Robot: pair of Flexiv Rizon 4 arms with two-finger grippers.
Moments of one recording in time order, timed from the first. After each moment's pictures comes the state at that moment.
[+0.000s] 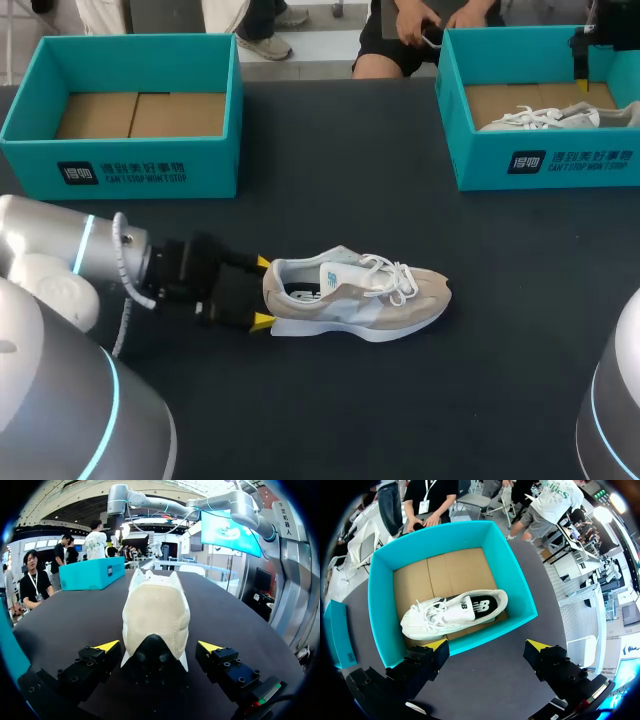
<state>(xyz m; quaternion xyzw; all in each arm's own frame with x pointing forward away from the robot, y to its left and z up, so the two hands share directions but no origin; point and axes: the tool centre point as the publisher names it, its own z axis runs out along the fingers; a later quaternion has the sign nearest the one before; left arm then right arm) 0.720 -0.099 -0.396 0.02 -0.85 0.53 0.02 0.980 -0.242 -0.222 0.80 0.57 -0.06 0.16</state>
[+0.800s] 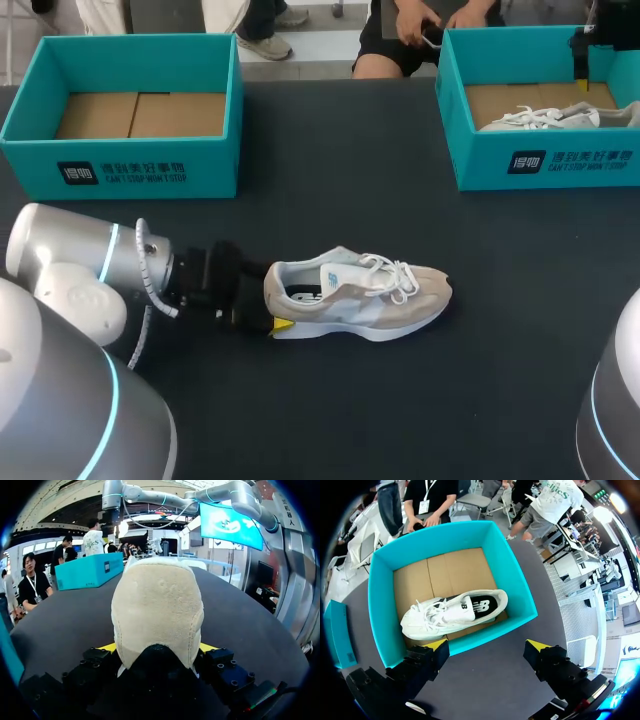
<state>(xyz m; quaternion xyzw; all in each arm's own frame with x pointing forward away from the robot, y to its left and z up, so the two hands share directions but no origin) 0.720 -0.121 -0.416 0.02 -0.85 0.52 0.01 0.980 -0.241 -0.222 0.80 0.57 -0.06 0.16</state>
